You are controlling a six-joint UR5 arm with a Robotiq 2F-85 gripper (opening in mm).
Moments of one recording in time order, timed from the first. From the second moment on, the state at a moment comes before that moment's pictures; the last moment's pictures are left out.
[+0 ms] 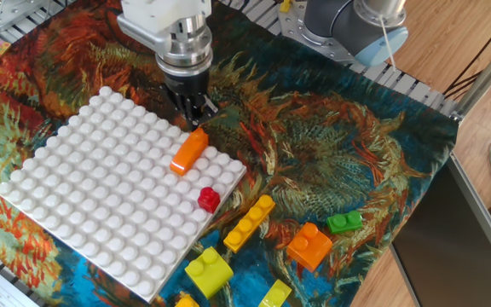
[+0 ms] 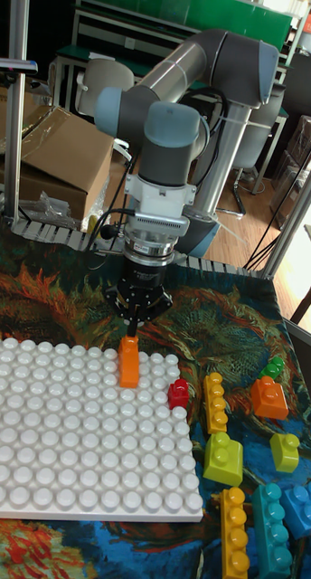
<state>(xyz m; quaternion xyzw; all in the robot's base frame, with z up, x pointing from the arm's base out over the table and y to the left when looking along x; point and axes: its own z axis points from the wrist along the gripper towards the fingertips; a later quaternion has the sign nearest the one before) 0.491 -0.010 0.093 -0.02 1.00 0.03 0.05</state>
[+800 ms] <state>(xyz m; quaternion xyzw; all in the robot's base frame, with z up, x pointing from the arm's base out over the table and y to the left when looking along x) 0.488 -0.015 0.072 -0.03 1.00 0.02 0.05</state>
